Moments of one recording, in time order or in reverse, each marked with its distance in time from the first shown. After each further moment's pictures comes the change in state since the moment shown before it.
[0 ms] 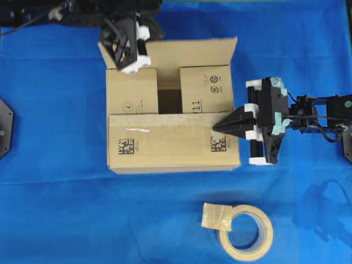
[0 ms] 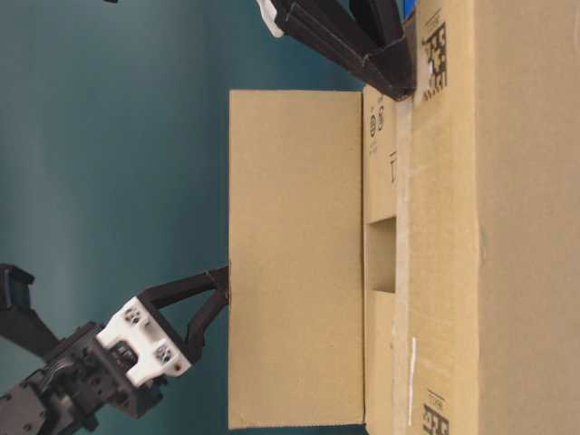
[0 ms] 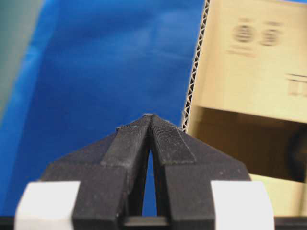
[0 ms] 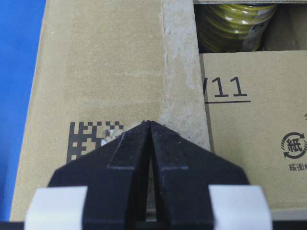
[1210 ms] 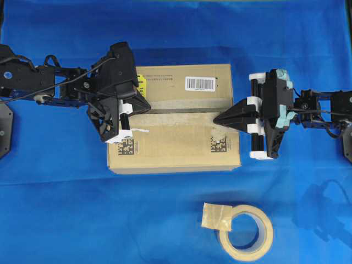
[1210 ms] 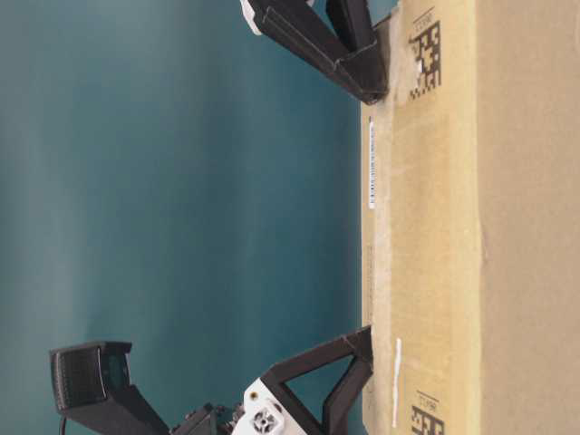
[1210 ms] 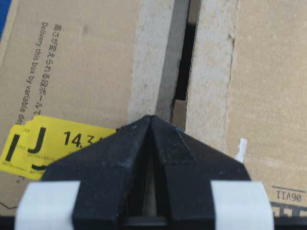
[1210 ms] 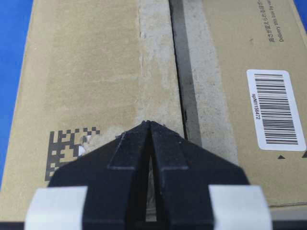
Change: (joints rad) left arm -0.227 -0.038 0.367 0.005 -0.413 -0.229; right arm -0.028 -0.034 0.002 0.000 -0.002 -0.003
